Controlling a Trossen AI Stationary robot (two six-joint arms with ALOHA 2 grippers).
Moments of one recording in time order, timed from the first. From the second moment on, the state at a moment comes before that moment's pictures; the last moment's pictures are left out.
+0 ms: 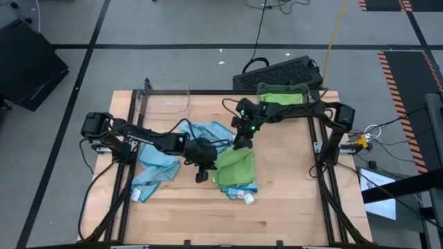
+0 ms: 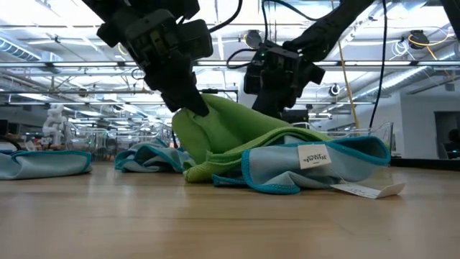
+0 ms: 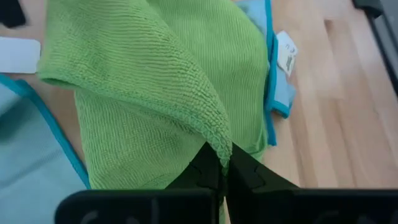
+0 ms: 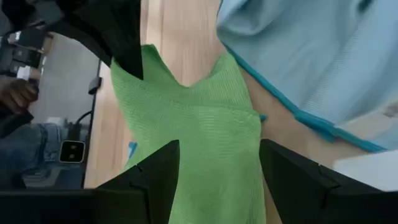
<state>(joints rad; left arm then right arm) -0.06 1.62 0.92 -0.11 0.19 -0.18 -0.38 1.80 1.08 -0.28 -0.79 0.11</state>
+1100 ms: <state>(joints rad) -0.08 1.62 0.92 -0.11 0.16 -0.19 -0.35 1.97 1.08 0.08 -1.00 0.33</state>
